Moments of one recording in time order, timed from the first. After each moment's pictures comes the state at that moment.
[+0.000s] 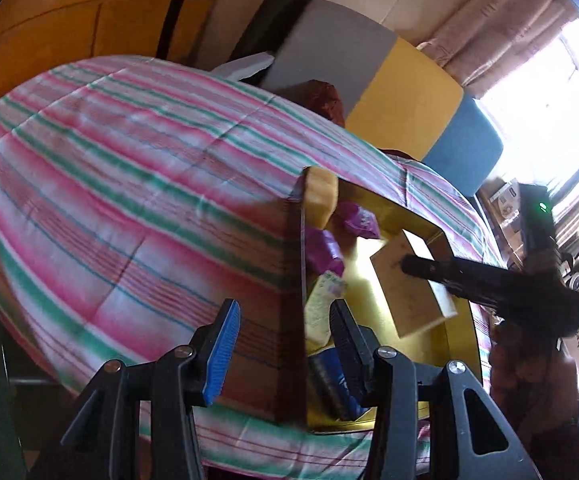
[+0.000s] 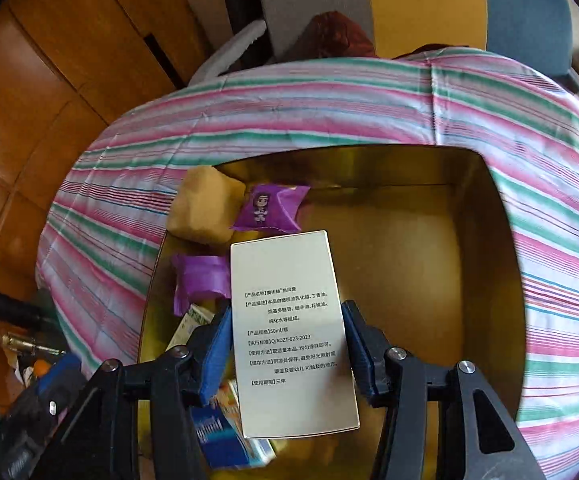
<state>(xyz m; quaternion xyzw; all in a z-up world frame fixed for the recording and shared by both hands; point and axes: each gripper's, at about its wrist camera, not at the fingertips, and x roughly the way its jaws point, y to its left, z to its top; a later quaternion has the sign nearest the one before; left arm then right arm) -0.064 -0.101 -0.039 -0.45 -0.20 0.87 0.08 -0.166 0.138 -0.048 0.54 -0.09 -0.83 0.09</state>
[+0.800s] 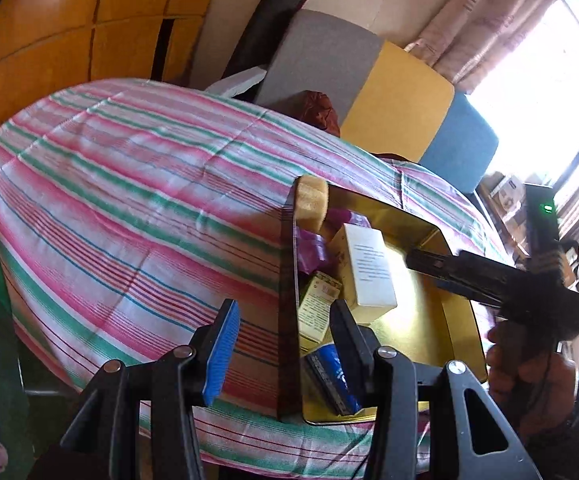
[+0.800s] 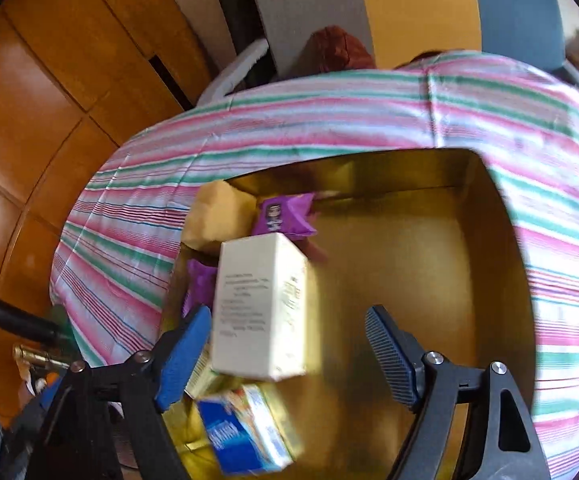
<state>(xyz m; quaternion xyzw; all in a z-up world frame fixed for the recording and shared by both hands) -0.048 -0.086 -0.021 -0.43 -0.15 0.89 0.08 -0.139 0.152 -0.036 0.50 -0.12 -0.85 0.10</state>
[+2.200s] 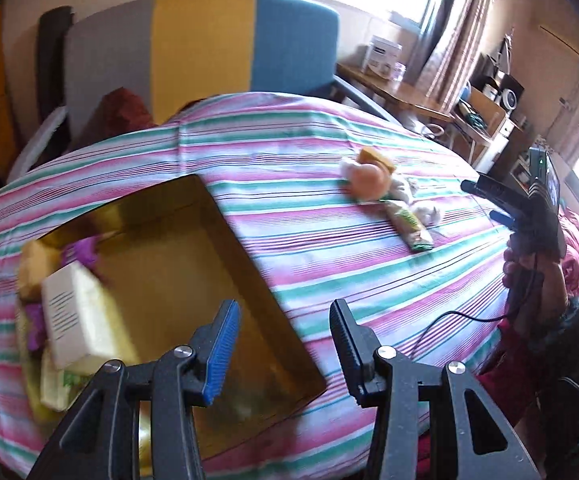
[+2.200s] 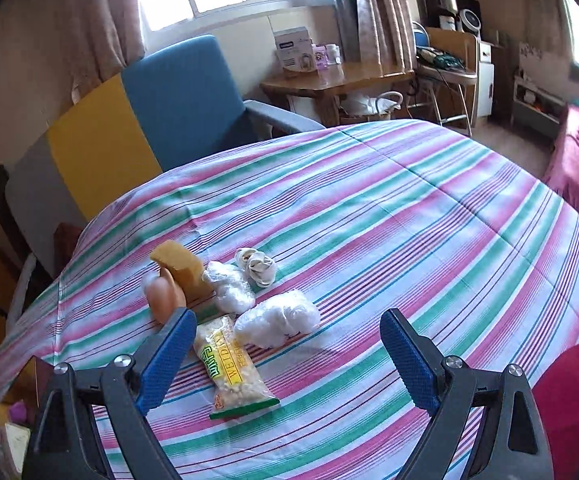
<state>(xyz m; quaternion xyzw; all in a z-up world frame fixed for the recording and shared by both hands) -0.053 0.207 0.013 -0.46 0.06 0.84 0.30 0.005 0.581 -0.020 0.33 -0.25 -0.86 -0.29</state>
